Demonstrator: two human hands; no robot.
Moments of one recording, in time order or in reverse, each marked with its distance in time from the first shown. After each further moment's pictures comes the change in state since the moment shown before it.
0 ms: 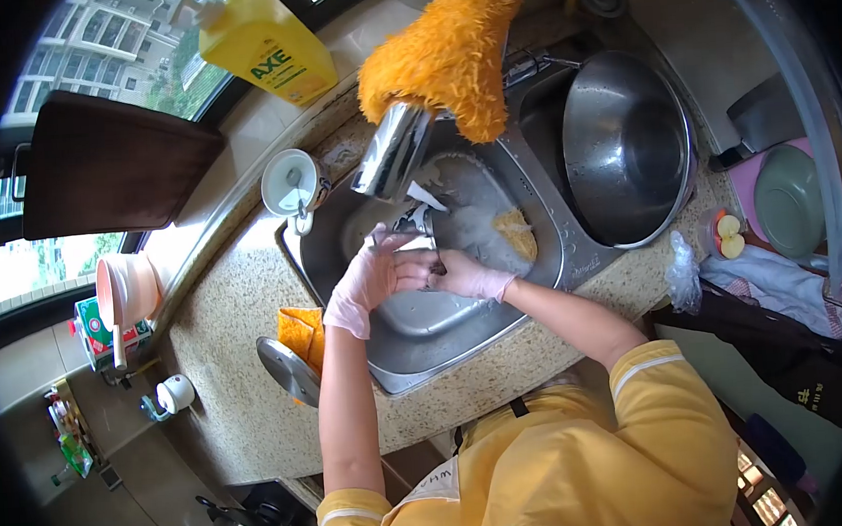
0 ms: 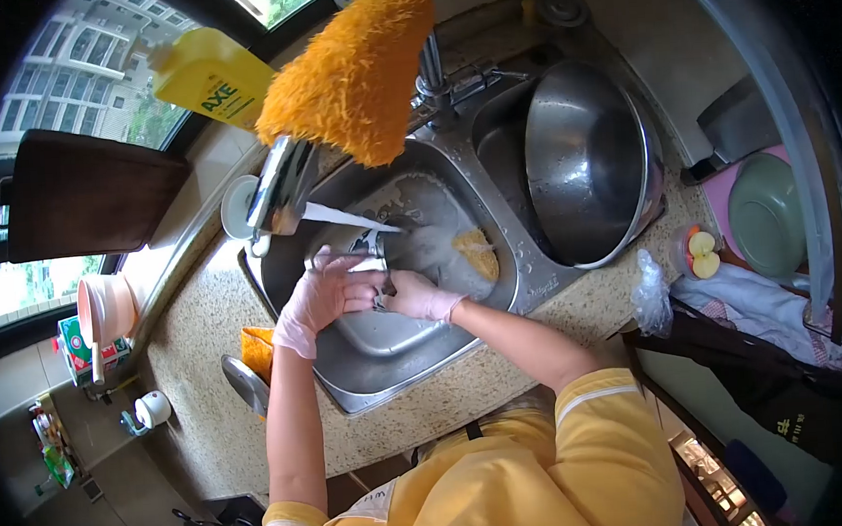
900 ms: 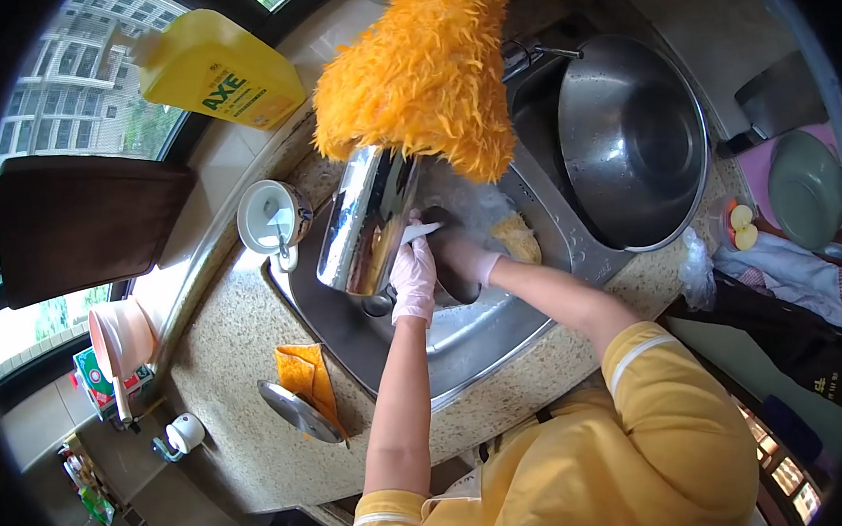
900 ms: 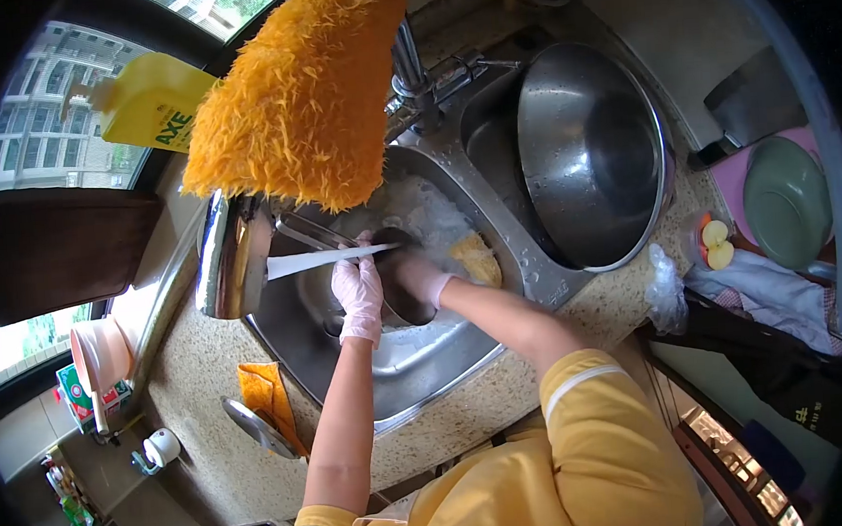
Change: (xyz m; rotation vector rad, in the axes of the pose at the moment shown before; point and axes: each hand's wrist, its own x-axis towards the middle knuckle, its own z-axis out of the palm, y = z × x) left_hand 0.117 -0.053 -0.002 0.896 0.918 0.797; right_hand 0.073 0.129 0.018 -0.653 0.071 -0.351
